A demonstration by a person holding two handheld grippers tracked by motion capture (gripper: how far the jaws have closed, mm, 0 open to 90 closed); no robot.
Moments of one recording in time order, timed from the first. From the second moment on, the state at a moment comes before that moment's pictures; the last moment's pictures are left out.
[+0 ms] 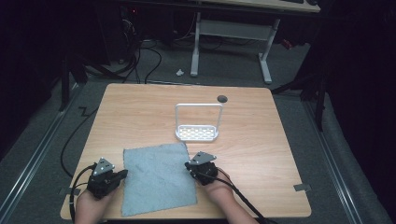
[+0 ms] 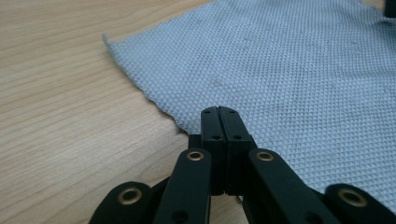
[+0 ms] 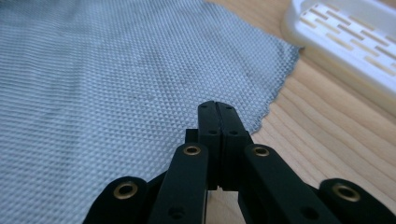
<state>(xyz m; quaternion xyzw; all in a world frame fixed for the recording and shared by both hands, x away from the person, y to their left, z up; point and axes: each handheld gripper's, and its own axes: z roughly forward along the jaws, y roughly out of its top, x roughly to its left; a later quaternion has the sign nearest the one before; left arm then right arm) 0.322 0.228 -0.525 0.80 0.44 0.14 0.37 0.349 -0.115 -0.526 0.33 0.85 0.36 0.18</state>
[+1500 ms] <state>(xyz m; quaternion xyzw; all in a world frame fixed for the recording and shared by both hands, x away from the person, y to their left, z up) 0.325 0.130 -0.530 0.84 0.35 0.10 0.40 0.312 -0.213 -0.529 0.37 0.84 0.34 0.20</state>
